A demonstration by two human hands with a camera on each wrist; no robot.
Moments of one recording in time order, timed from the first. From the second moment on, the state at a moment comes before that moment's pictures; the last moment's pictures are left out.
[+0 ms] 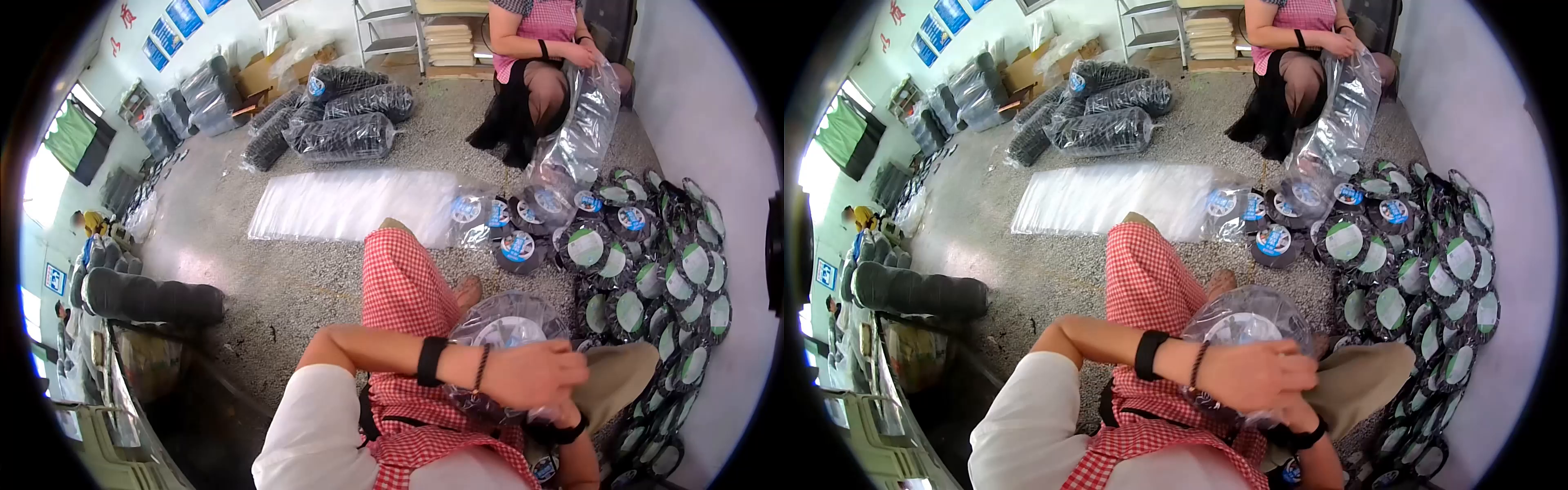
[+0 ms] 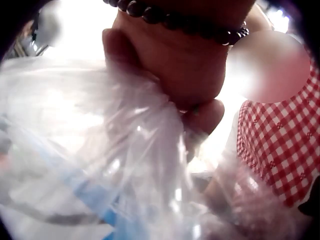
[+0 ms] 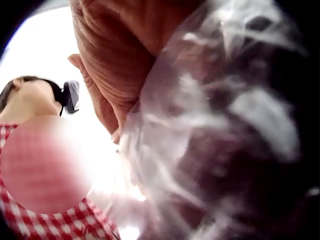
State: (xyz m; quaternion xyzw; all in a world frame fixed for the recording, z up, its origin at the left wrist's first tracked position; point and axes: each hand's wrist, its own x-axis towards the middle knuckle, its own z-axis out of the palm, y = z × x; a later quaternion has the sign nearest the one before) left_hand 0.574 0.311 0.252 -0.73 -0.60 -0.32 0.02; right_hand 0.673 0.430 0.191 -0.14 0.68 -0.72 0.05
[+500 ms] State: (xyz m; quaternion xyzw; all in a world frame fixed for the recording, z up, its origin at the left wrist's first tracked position) left_hand 0.589 0.262 0.265 -0.66 -0.63 -0.40 0.11; right_hand 0.670 0.440 0.220 0.01 0.50 -0.86 0.13
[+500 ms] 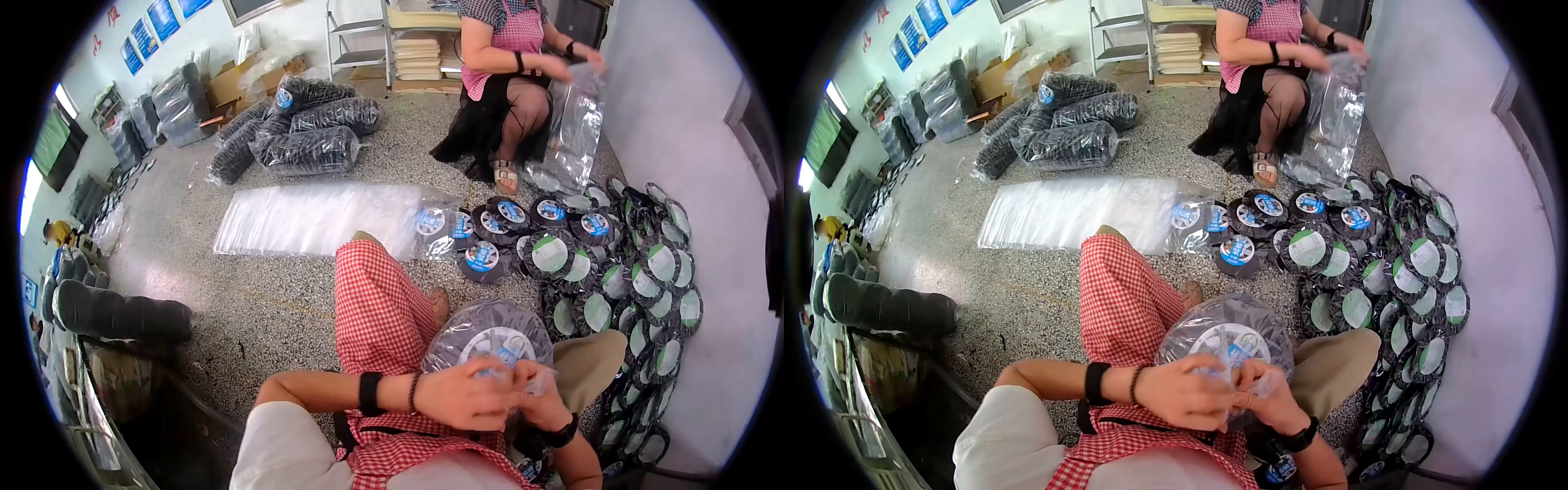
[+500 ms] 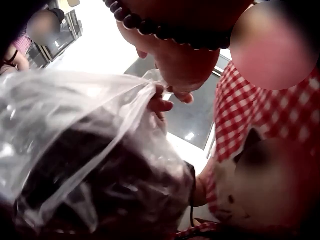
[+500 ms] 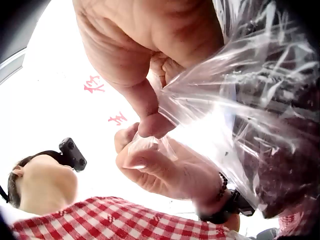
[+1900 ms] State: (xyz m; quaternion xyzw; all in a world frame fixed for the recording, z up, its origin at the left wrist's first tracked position) left_hand 0.567 0.233 0.238 -0.69 -0.70 -0.16 0.04; right_hand 0.698 0.427 0.212 0.05 0.48 -0.88 0.03
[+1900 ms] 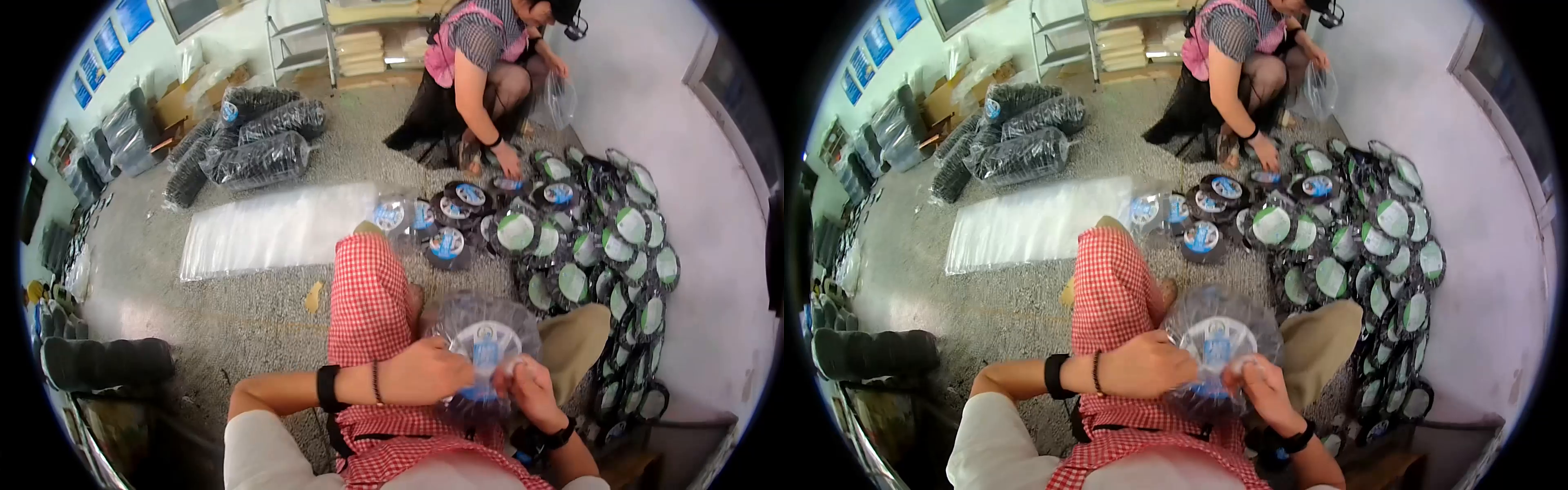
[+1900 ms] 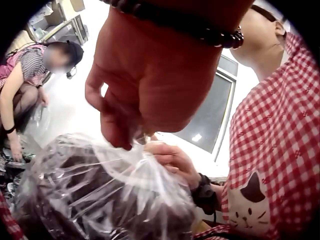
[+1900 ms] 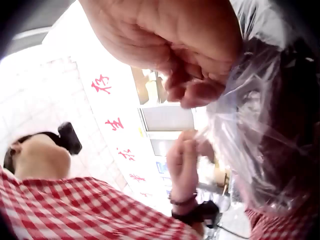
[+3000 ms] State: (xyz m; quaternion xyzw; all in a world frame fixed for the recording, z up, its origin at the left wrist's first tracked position) left_hand 0.565 0.285 0.198 -0.61 -0.61 -0.49 -0.13; right_hand 0.683 0.453 0.236 -0.26 0.92 -0.14 -0.26
